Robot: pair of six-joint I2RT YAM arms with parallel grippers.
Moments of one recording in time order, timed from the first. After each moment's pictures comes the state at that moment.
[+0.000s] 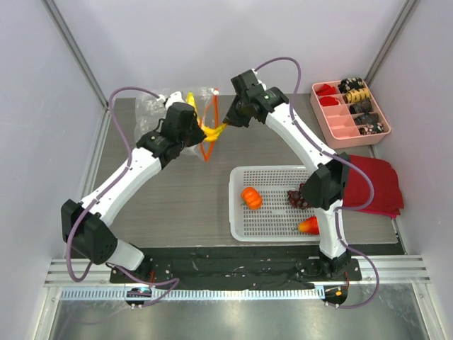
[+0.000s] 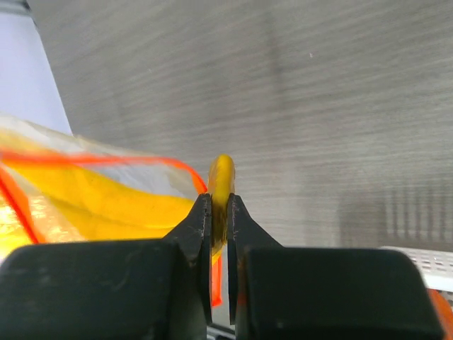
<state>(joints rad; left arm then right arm) -0.58 1.45 1.38 -0.48 -0.30 -0.68 0.59 2.10 2.24 -0.95 0.07 0.93</state>
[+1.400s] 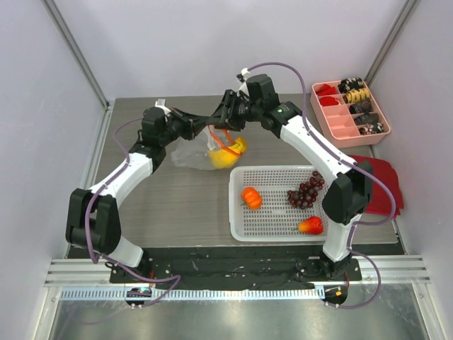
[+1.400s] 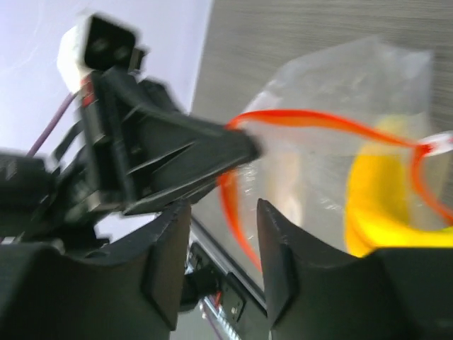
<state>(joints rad) -0.28 1.52 1.08 0.25 0.40 -1.45 0.57 1.86 1.84 -0.47 -0.41 0.80</state>
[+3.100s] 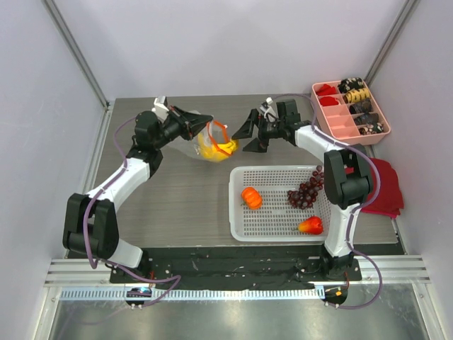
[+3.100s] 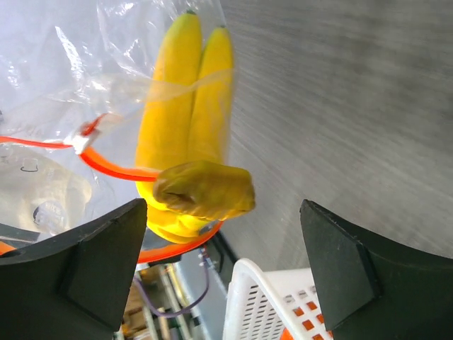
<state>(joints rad) -0.25 1.48 1.00 0.48 0.58 -1.50 0.30 1.98 1.47 -0.20 -0.86 0.73</state>
